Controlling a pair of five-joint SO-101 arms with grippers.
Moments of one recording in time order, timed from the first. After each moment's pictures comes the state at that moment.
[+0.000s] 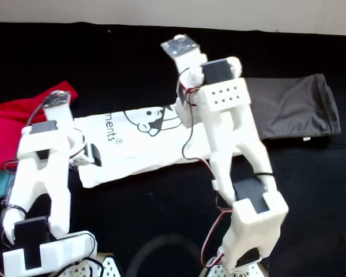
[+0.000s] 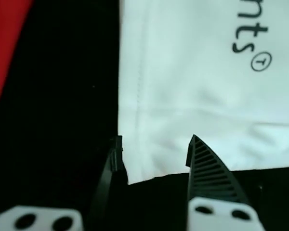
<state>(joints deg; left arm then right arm) -20.5 -9.7 38.5 58.8 1.6 -23.2 14.1 -31.6 100.4 13.7</state>
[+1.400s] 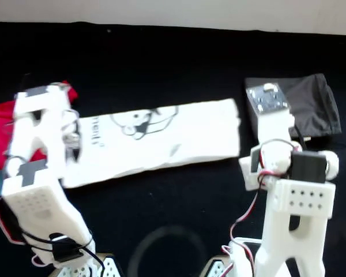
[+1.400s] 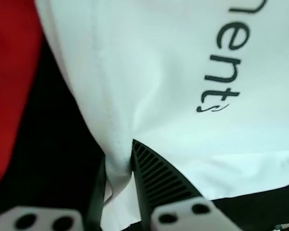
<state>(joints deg) -26.2 25.5 -2.9 83.1 -2.9 0.7 -43.8 24.5 97.1 21.7</state>
